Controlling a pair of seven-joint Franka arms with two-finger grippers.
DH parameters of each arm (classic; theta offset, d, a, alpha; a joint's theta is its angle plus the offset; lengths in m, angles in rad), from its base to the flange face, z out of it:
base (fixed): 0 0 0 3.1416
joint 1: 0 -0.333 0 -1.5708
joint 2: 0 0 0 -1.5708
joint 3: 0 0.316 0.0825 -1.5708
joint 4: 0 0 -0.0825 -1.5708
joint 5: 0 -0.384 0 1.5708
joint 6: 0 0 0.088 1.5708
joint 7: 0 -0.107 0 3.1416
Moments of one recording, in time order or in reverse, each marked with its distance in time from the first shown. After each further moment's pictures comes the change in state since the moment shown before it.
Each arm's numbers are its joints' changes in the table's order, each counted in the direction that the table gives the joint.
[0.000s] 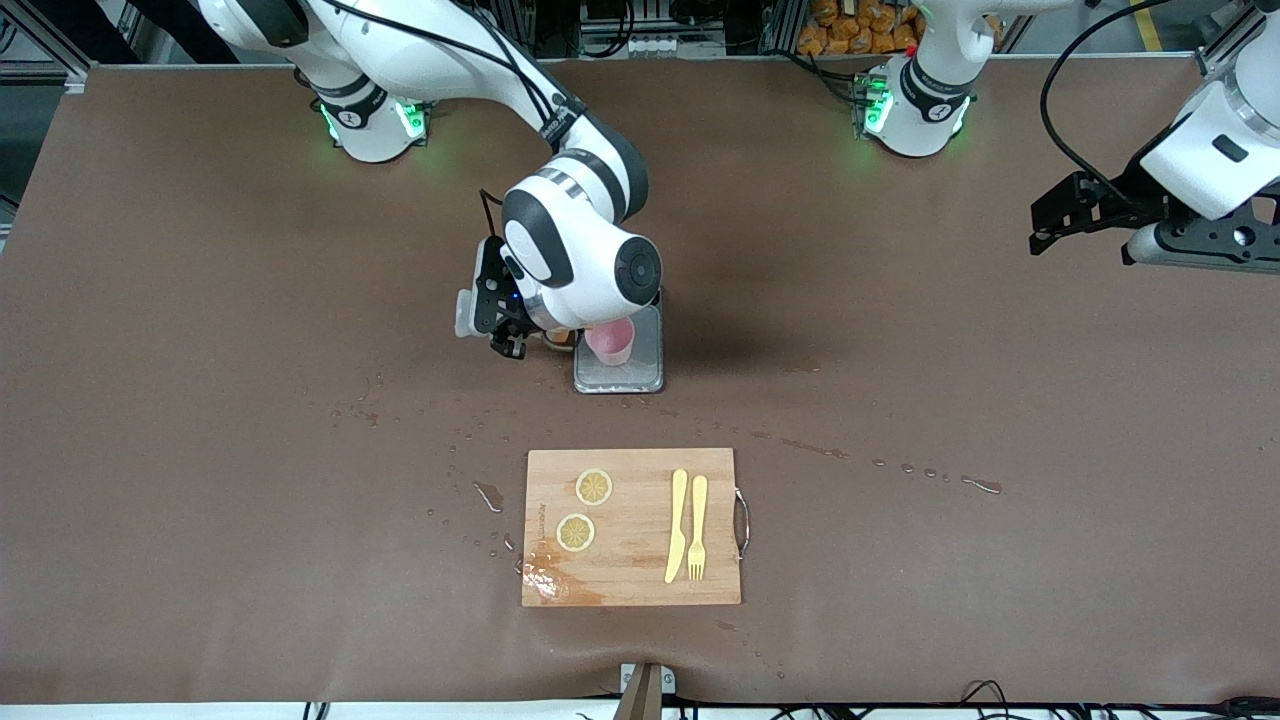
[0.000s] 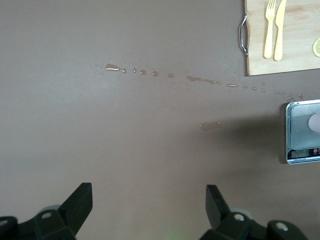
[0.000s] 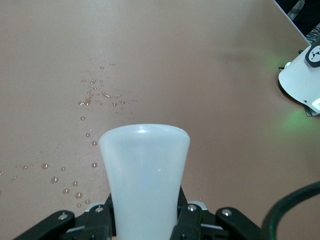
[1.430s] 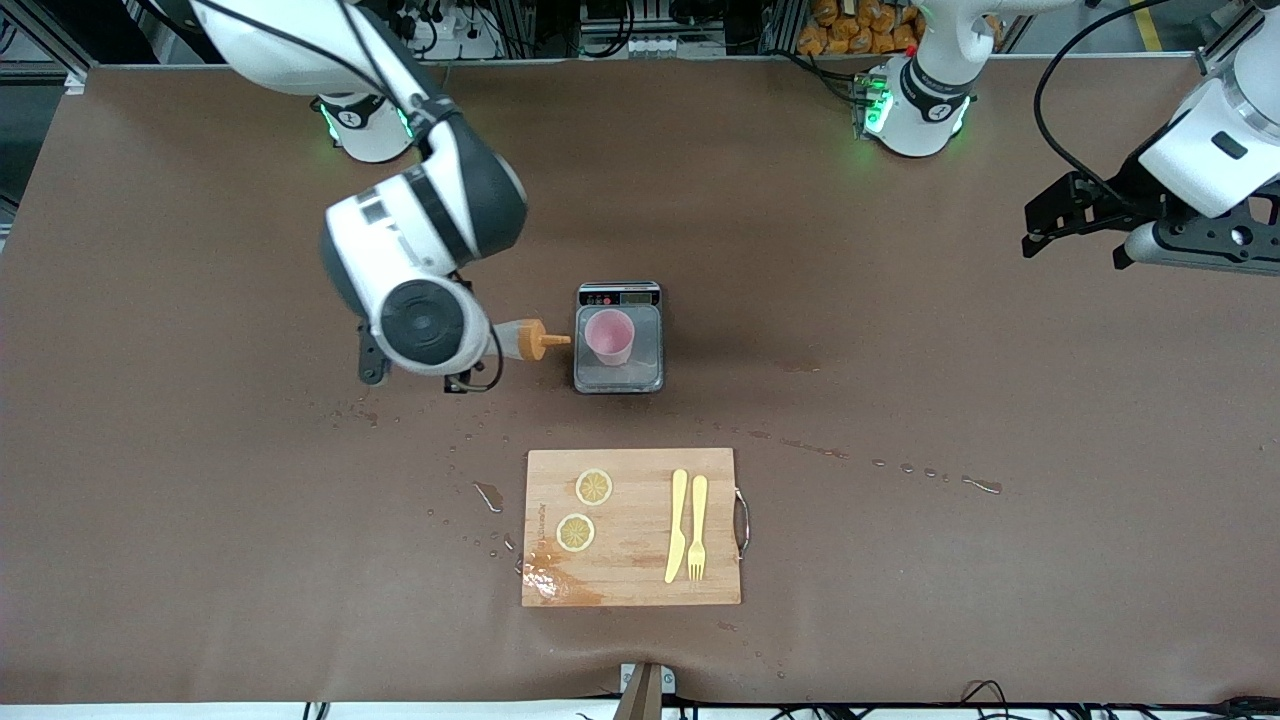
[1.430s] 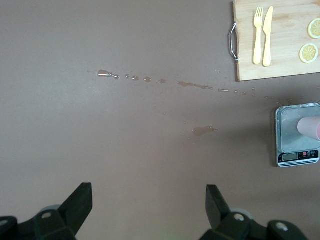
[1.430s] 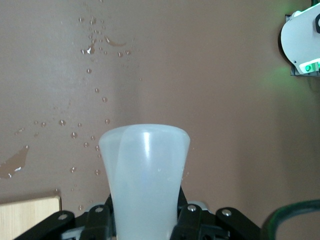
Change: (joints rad) left arm 0.001 0.000 -0.004 0.000 0.027 -0.024 0.000; right arm 0.282 0.106 -0.015 -0.056 -0.404 -0.091 0.357
